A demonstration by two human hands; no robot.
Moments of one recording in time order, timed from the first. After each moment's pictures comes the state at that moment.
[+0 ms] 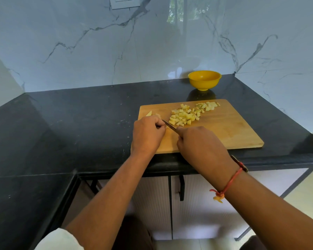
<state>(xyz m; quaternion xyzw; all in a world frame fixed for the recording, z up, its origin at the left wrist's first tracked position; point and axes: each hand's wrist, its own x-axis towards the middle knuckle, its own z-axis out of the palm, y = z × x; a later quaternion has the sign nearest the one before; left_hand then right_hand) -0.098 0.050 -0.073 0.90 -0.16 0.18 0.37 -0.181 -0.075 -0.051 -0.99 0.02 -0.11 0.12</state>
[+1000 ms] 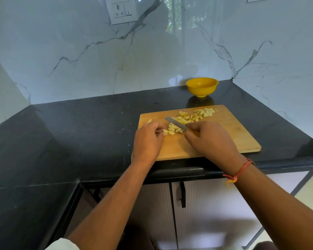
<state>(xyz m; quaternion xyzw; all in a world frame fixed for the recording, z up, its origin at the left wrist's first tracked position) -0.100 0.049 -0.071 0.89 -0.18 0.17 0.37 -0.173 -0.114 -0.043 -0.95 0.07 -0.18 0.24</state>
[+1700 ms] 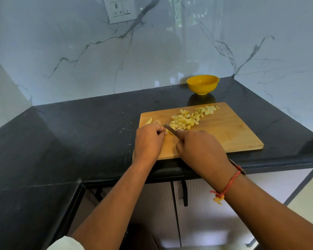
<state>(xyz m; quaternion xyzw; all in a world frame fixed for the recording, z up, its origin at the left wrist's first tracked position) -0.106 0.045 -0.067 0.91 -0.15 0.17 0.35 -0.185 -0.080 -0.050 -0.97 0.02 -0.16 0.18</state>
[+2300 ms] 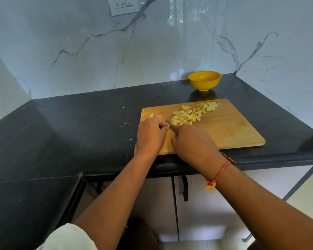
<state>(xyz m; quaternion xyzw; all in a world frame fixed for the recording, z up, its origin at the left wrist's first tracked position) -0.097 0.045 -0.070 0.90 -0.16 0.17 0.36 -0.165 -0.063 -0.052 -0.97 0.07 -0.11 0.20</state>
